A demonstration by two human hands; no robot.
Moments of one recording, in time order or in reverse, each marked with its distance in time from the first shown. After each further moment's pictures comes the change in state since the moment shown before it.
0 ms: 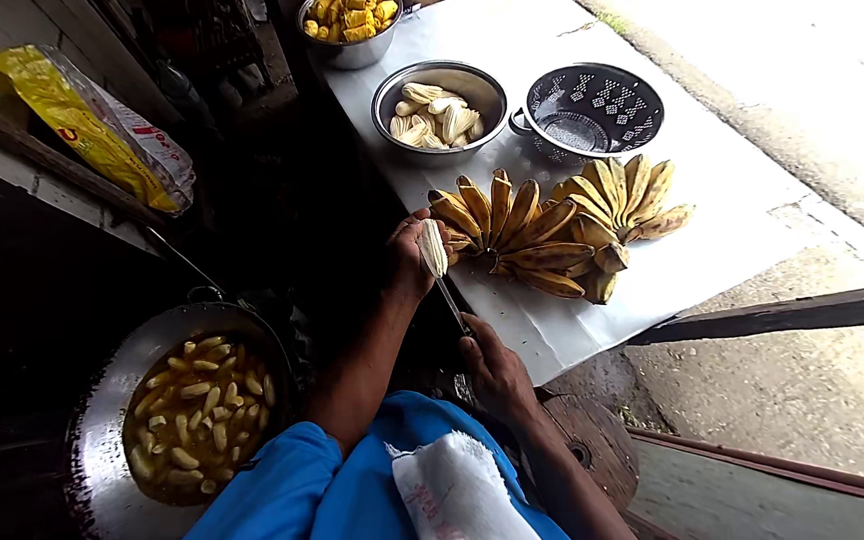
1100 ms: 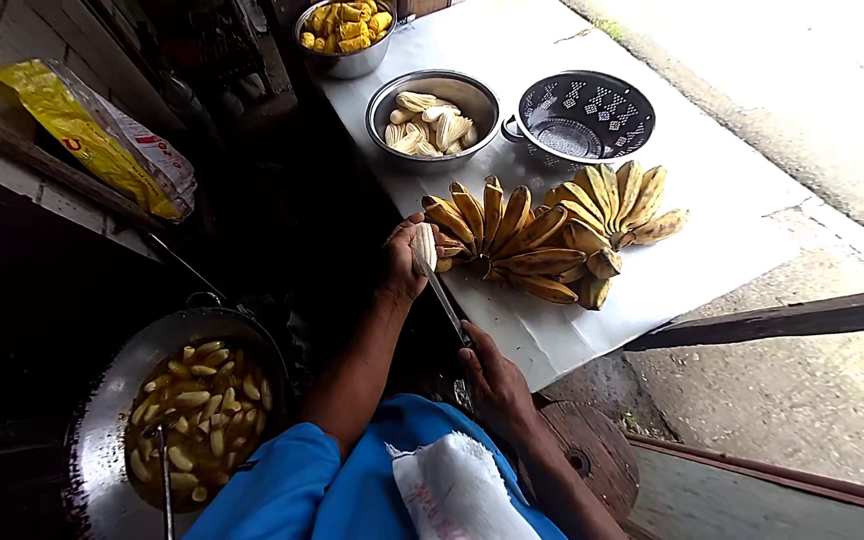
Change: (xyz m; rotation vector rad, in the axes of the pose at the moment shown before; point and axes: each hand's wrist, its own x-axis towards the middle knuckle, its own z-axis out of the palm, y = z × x) left_hand 0.016 -0.007 0.000 0.007 -0.015 -0.002; right_hand -0.009 0.015 -0.002 -0.002 0.042 -0.023
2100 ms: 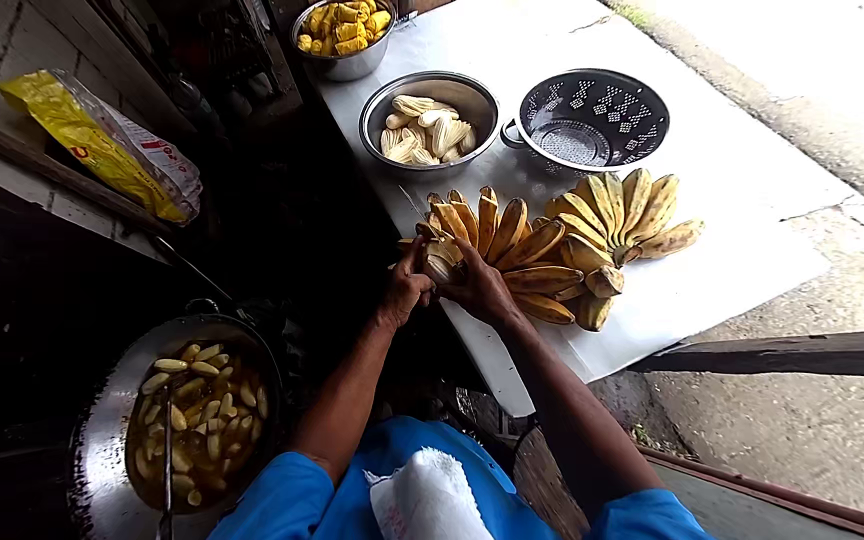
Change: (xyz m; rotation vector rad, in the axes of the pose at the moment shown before) left_hand 0.007 -0.040 -0.033 0.685 -0.199 0.070; right_hand 0.180 0.052 -0.027 -0.014 -0.105 -0.039
